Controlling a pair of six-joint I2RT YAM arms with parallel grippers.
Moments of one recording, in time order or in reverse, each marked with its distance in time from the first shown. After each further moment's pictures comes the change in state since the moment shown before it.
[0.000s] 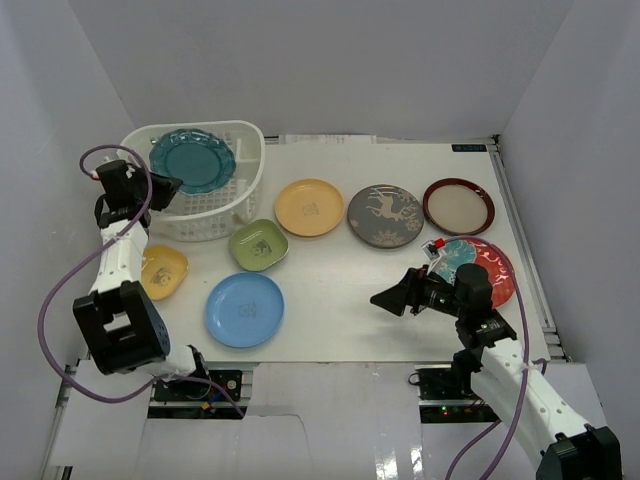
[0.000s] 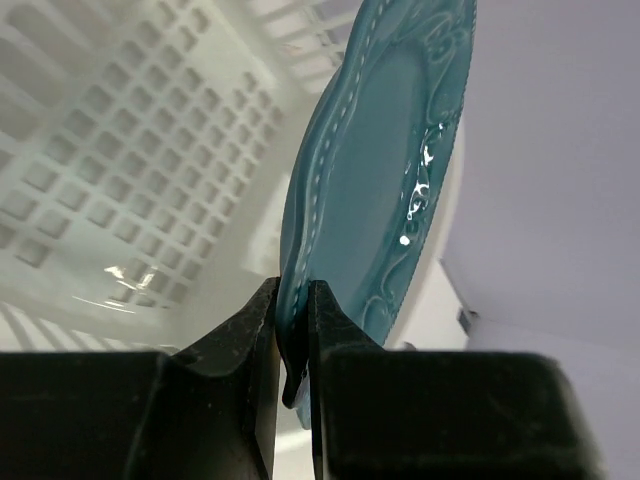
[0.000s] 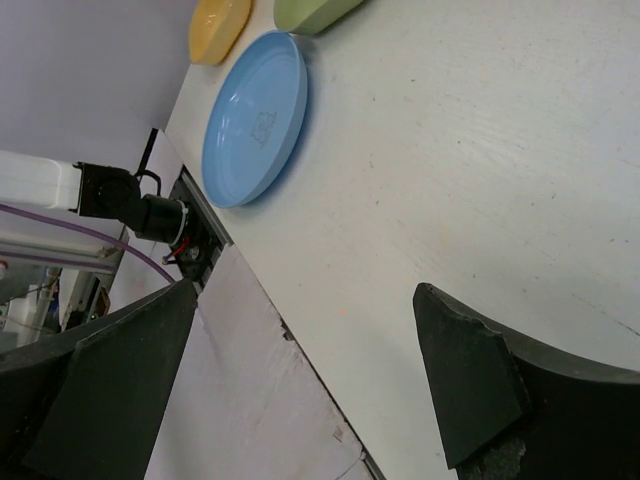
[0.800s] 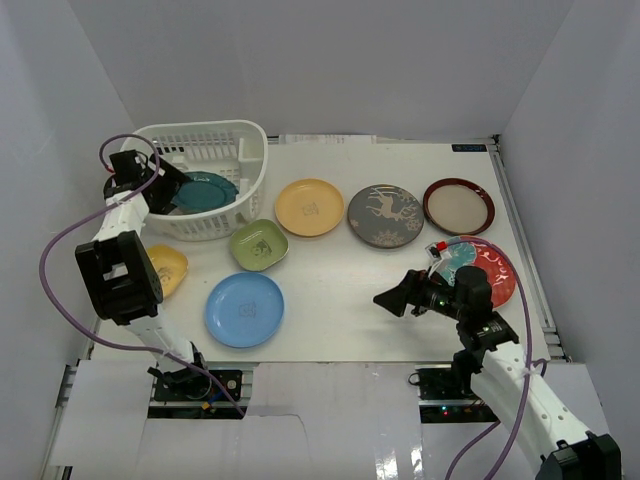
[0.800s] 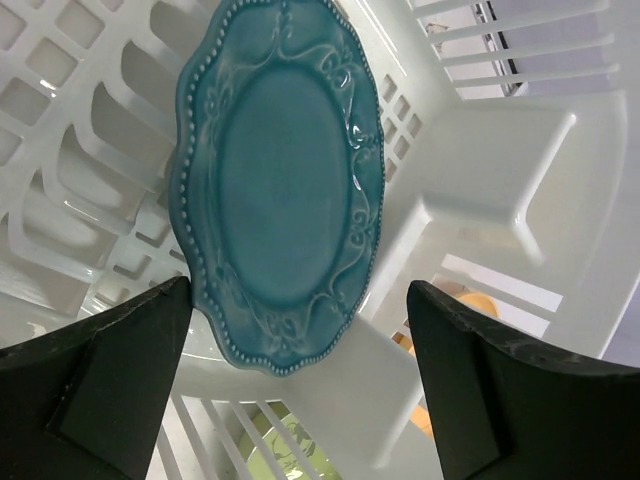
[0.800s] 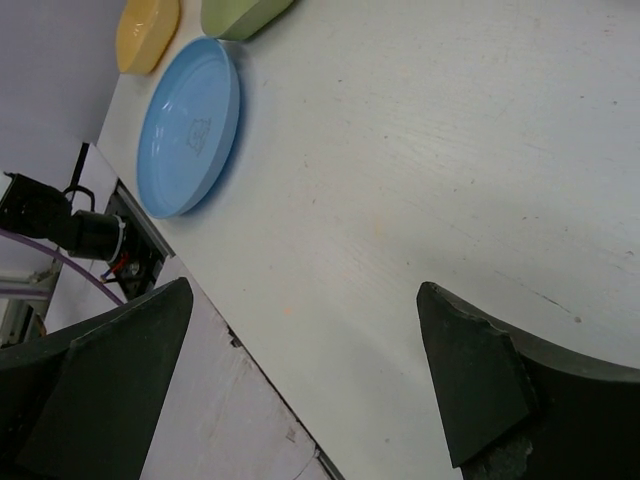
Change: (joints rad) left arm -0.010 0.373 0.259 -0.193 -0.076 0.190; right arm 0.000 -0.040 0.000 -0.126 0.122 -0.099
